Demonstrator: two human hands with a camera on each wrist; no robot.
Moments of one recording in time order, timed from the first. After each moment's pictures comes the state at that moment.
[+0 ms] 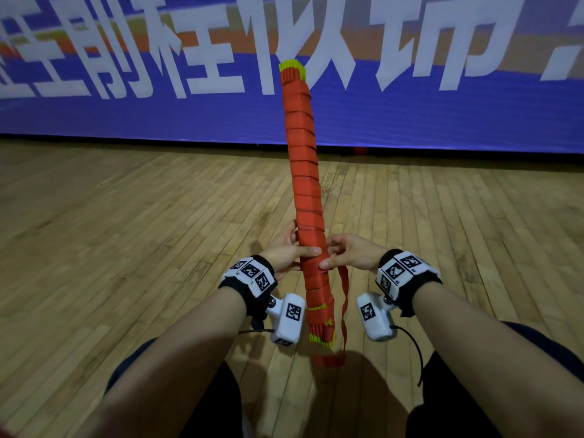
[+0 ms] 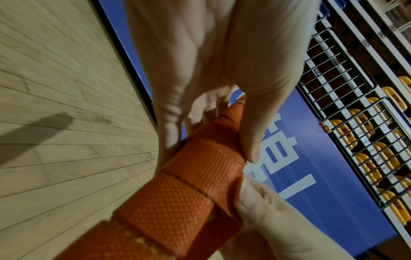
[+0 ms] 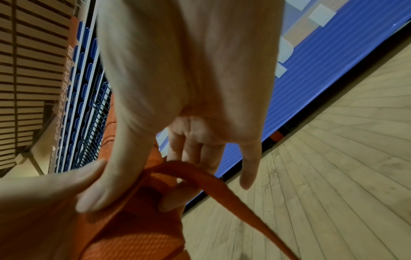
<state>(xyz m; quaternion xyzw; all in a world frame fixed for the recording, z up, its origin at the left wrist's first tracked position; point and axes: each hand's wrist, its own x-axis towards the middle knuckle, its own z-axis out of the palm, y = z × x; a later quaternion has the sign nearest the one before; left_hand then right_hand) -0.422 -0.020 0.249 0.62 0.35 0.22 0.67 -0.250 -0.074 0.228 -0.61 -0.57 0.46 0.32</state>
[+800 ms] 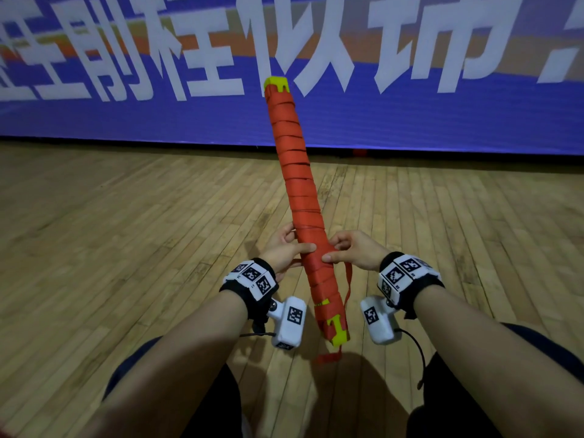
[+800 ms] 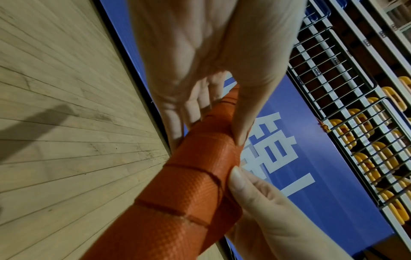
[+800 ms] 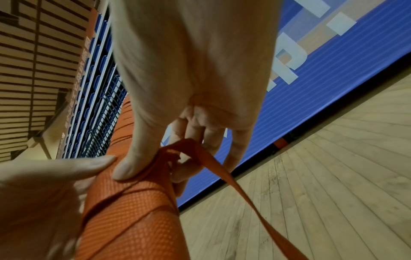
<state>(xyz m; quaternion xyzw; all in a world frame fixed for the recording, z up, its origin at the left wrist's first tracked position) -0.417 -0.022 0.246 0.57 0.39 0.28 0.67 -0.245 -0.081 0.229 -0.64 -0.56 0.39 0.37</state>
